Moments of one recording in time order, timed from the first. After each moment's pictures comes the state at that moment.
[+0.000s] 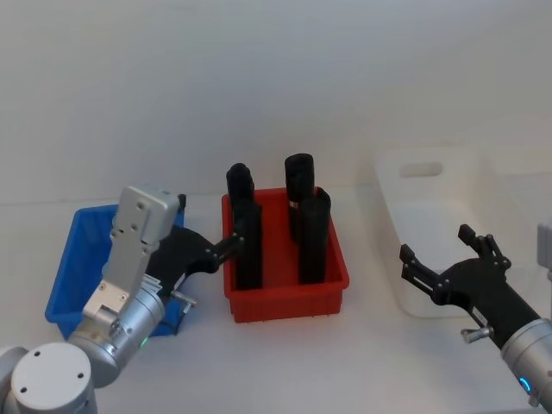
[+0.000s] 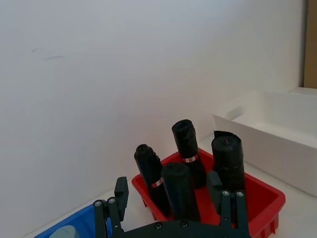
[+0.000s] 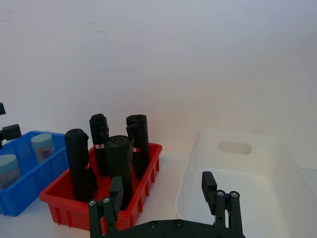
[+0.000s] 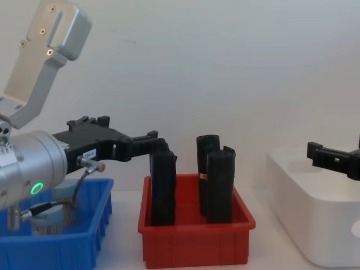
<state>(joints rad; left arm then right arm) -0.28 0.39 0.40 -1.57 -0.25 0.04 -0.06 -0.01 0.34 -0.23 -1.77 0.29 0.03 0.07</state>
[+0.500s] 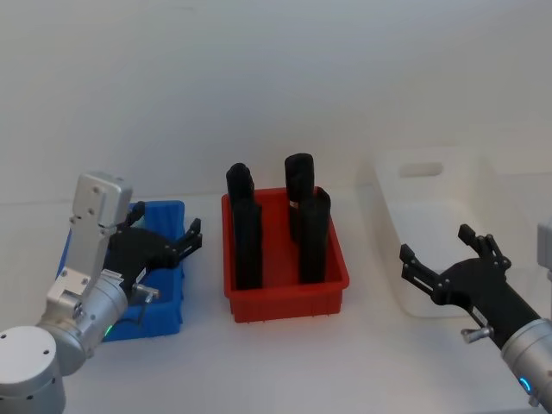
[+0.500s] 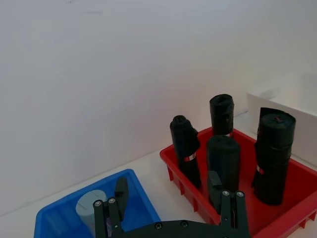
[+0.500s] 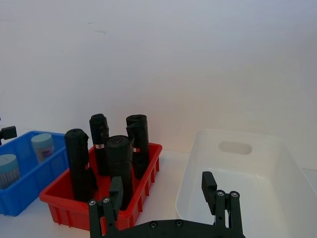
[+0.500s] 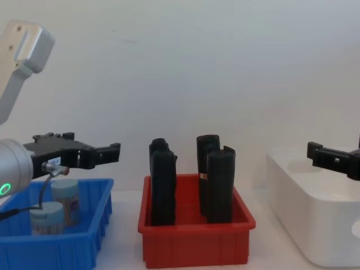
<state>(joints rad) -0.31 0.41 0.34 -1.48 -0.33 0.10 -0.07 -0.01 0.34 -0.23 -1.77 0.29 0.03 0.07</state>
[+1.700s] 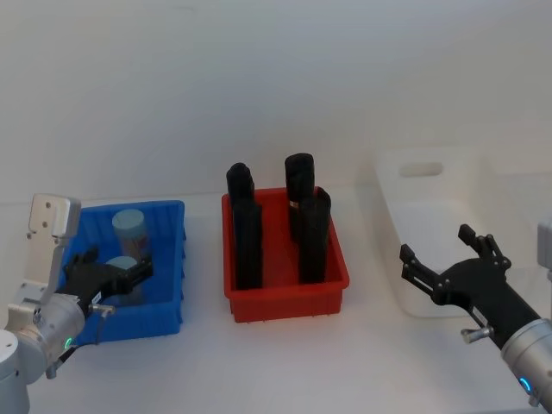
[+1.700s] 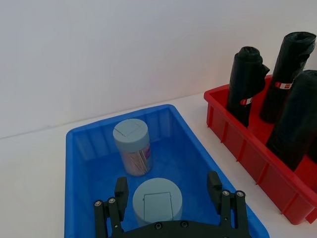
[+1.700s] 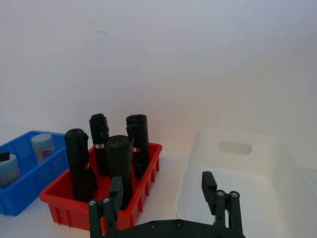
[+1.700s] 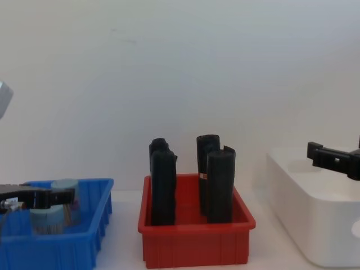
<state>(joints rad) -0.36 0.42 0.28 -1.29 -0.44 0.20 -0.09 -0.01 0.34 -0.23 -1.77 0.29 0.03 0.07</state>
